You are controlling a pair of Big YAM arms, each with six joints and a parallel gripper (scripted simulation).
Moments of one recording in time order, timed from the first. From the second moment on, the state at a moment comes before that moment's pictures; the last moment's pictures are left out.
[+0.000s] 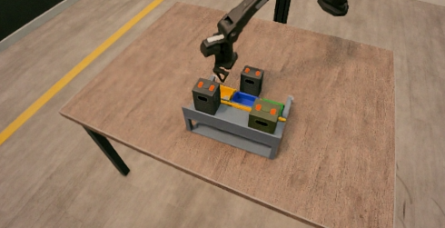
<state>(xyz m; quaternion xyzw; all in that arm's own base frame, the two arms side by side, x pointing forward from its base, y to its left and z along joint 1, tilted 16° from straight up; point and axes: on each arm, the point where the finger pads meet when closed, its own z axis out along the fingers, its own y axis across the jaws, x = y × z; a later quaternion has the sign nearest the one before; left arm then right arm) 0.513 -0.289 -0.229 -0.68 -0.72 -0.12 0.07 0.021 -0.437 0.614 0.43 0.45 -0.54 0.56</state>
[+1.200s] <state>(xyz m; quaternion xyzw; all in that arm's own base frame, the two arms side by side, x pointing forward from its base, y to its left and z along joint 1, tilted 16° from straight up) 0.517 -0.281 -0.259 -0.68 -0.72 -0.12 0.07 0.021 -0.437 0.614 0.43 0.45 -0.54 0.56</state>
